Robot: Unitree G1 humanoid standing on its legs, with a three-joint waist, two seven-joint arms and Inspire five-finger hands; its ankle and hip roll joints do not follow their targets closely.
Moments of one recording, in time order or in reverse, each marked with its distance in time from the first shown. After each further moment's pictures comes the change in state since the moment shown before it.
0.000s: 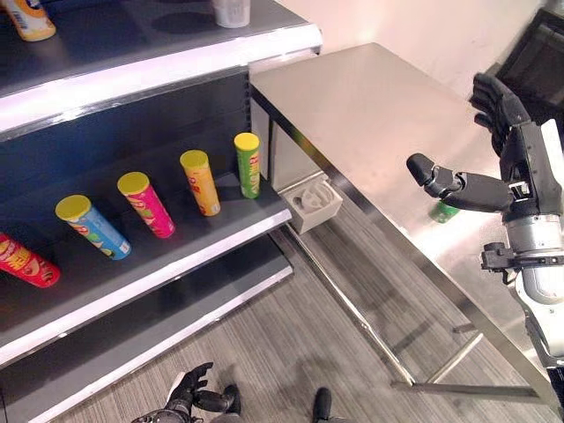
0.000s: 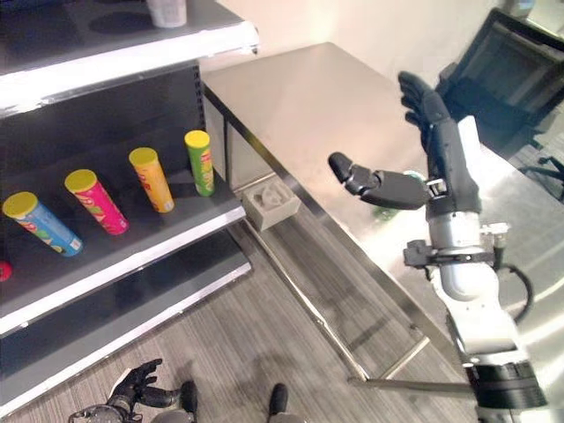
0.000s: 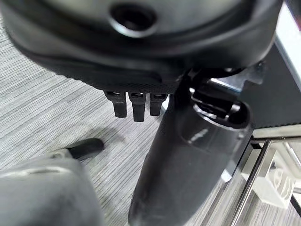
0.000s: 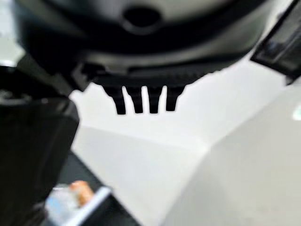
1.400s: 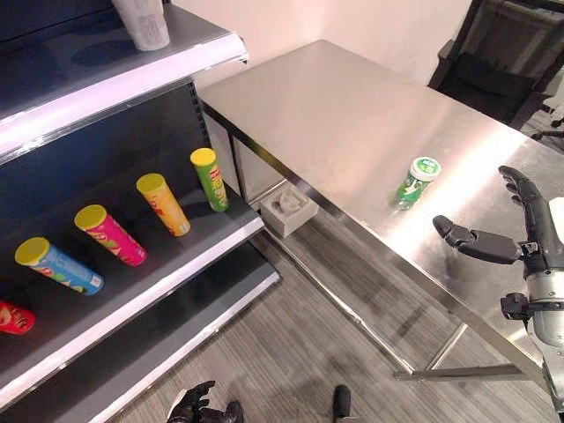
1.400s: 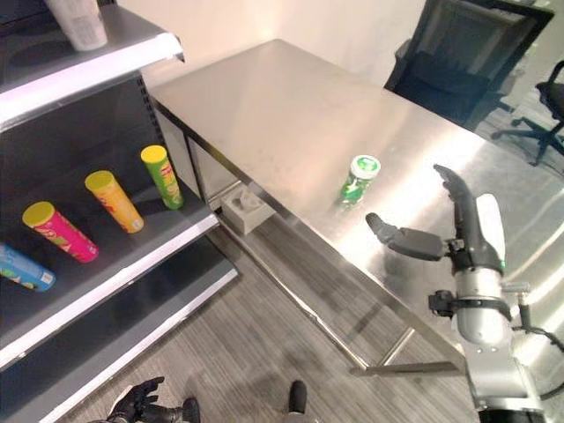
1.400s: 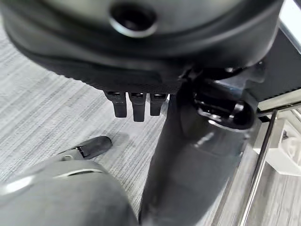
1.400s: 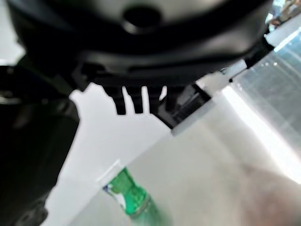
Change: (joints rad) left arm 0.062 -0.025 0.034 0.022 0.073 -0.001 -0.041; right arm 0.234 0.093 -0.135 0.068 -0.229 0.101 0.000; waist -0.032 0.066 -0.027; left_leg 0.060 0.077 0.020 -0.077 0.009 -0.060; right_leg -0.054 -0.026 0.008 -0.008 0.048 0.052
